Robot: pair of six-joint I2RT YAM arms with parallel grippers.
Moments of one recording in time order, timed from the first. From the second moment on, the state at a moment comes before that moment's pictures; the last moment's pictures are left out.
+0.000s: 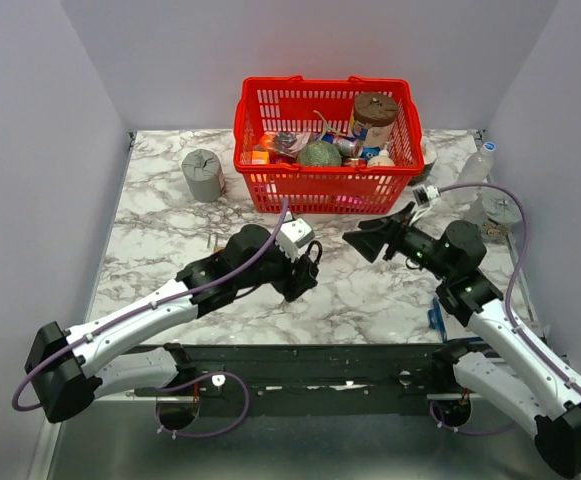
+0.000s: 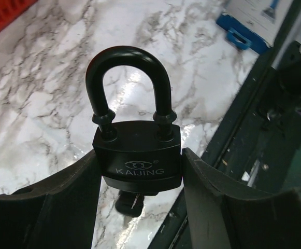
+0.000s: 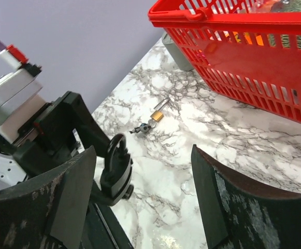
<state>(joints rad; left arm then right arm) -0.90 1.08 0.82 -0.20 0.16 -0.18 0.44 0.80 0.58 0.23 -0.46 0.53</state>
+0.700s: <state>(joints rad) -0.90 1.04 0.80 -0.21 0.22 -0.12 0.67 0.98 0.66 0.22 -0.42 0.49</state>
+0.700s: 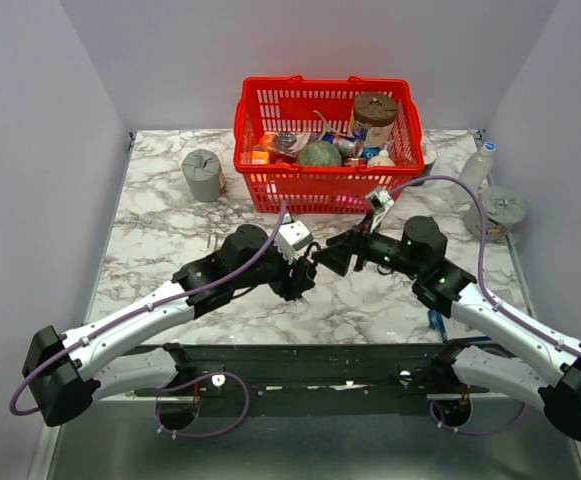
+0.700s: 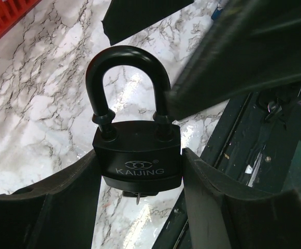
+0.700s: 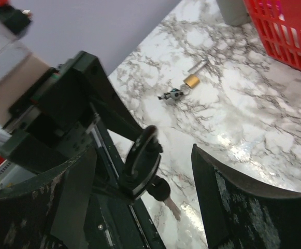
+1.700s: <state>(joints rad) -0.88 1.04 0.80 -0.18 0.31 -0.13 0.67 1.15 0.73 0.17 -0.26 0.48</state>
